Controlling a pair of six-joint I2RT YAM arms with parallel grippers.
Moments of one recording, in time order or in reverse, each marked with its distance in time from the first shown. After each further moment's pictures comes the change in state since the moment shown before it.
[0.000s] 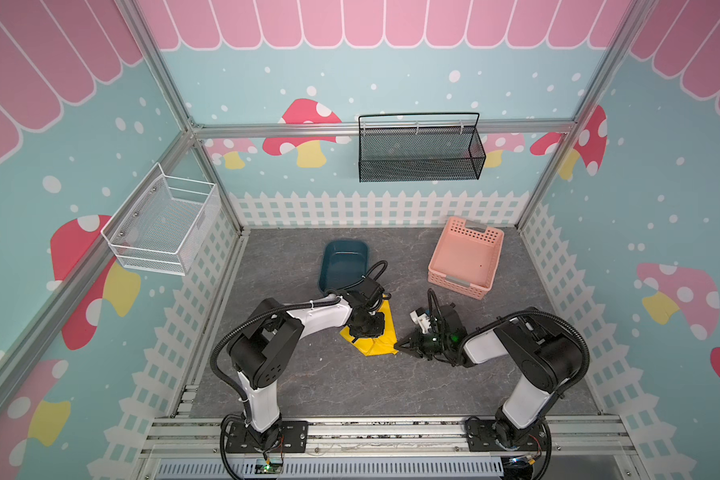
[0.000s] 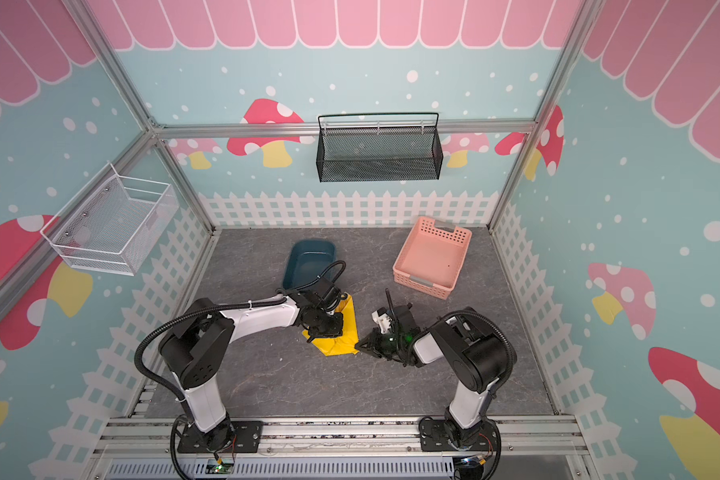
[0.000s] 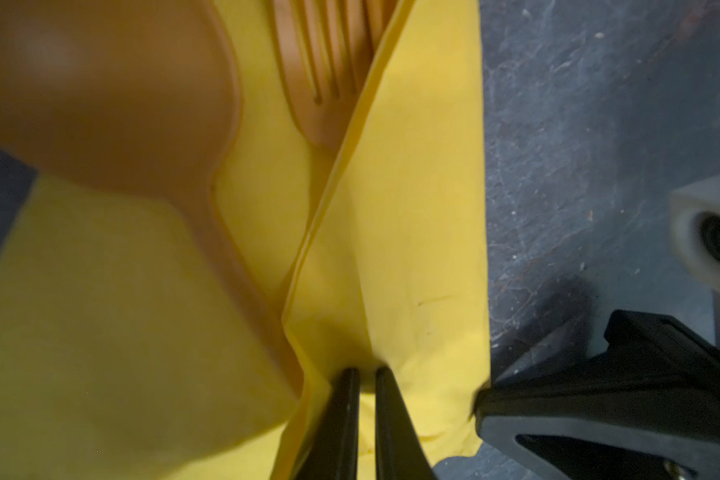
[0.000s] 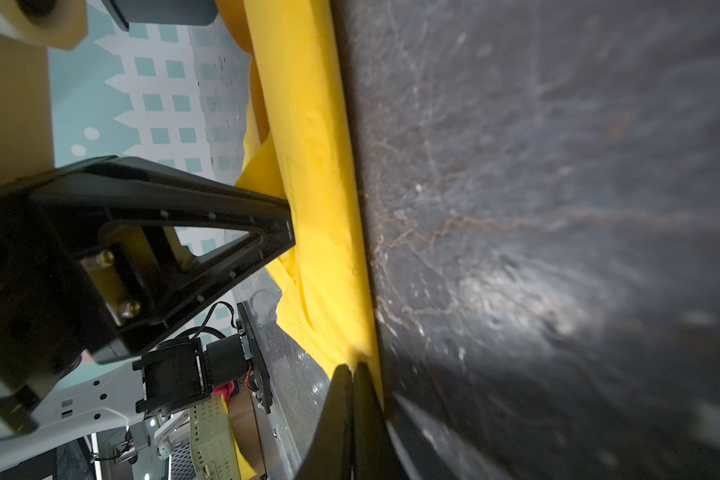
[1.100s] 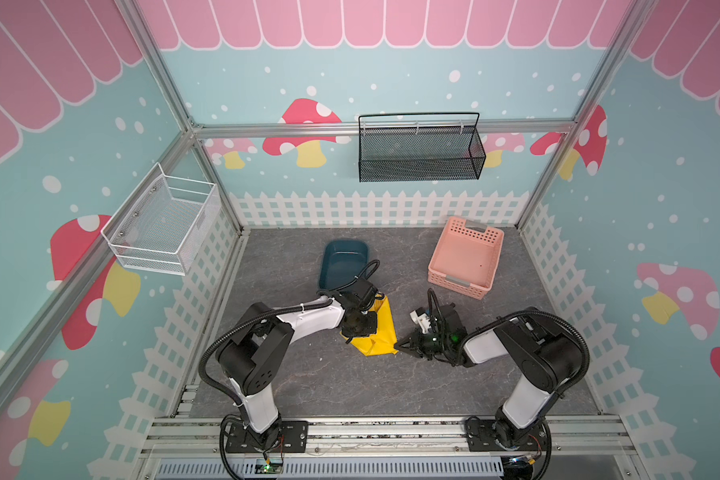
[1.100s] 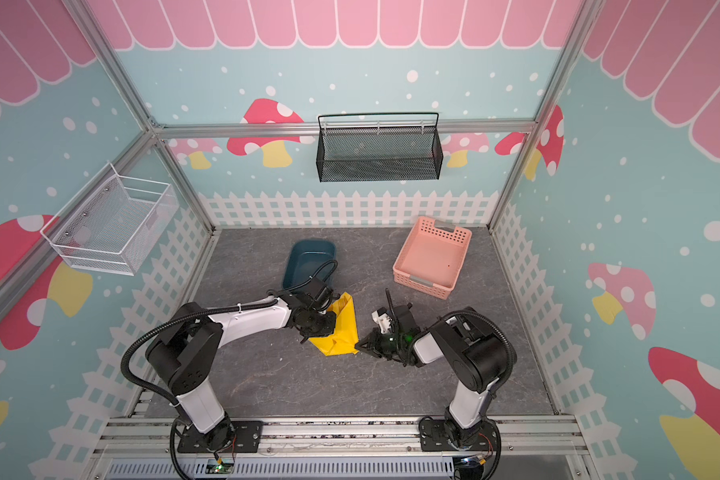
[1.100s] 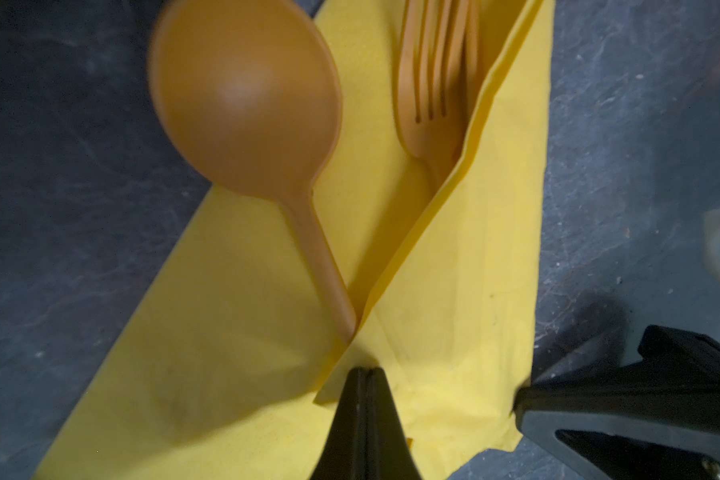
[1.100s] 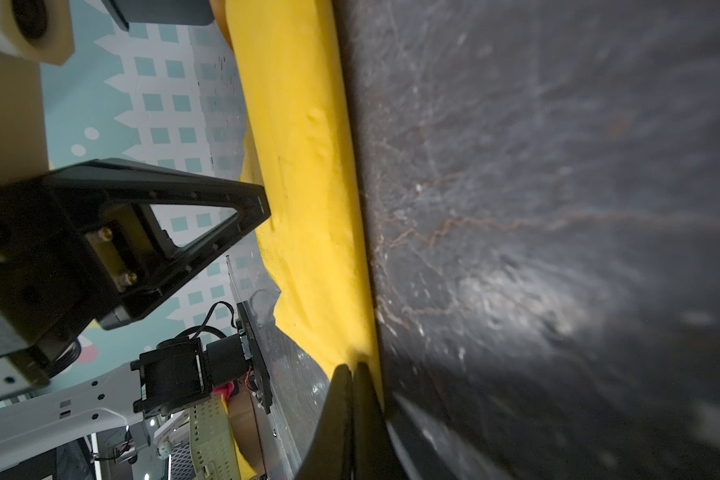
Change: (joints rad) left arm 0.022 -0.066 -0.053 -0.007 -0.076 -0.015; right arm 0.000 0.000 0.000 0.000 0.000 -0.003
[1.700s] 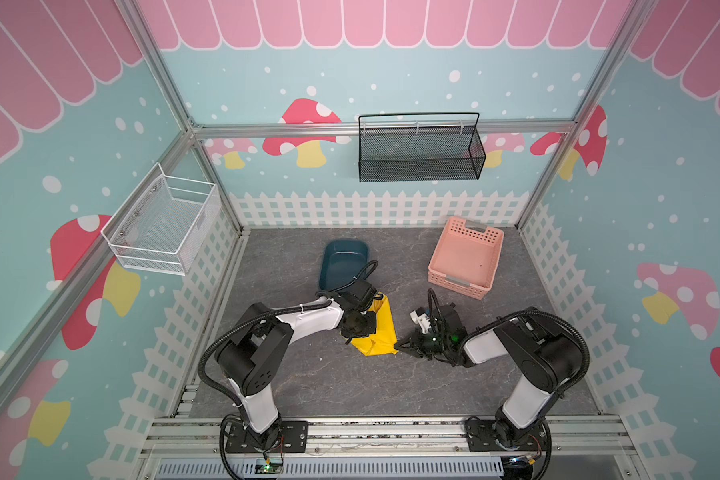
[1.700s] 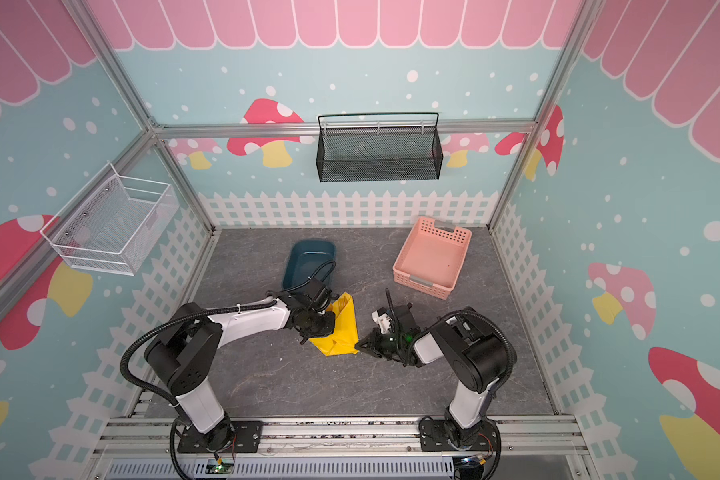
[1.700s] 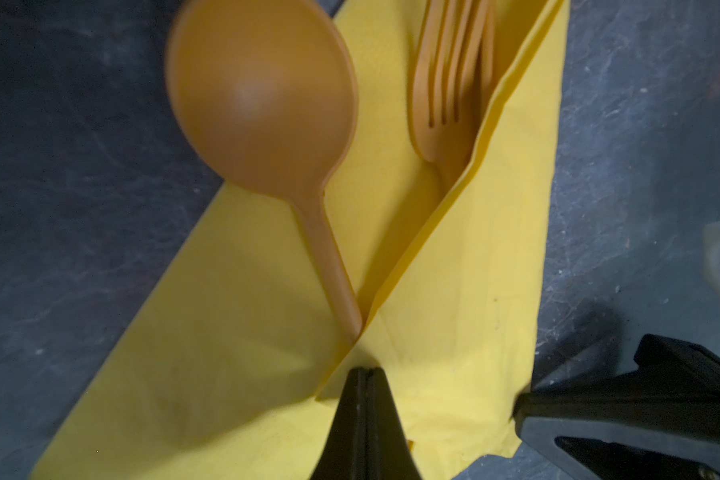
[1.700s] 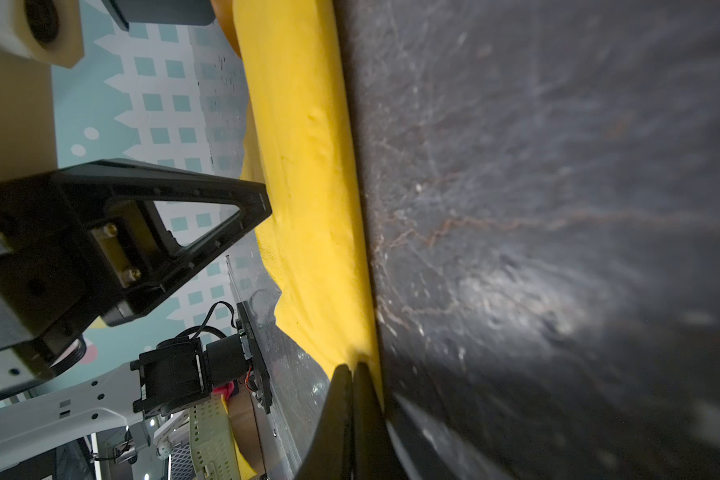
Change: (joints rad) left arm 0.006 -0.005 -0.019 0.024 0.001 -0.031; right arm 0.000 0.000 0.000 0.000 0.000 0.000
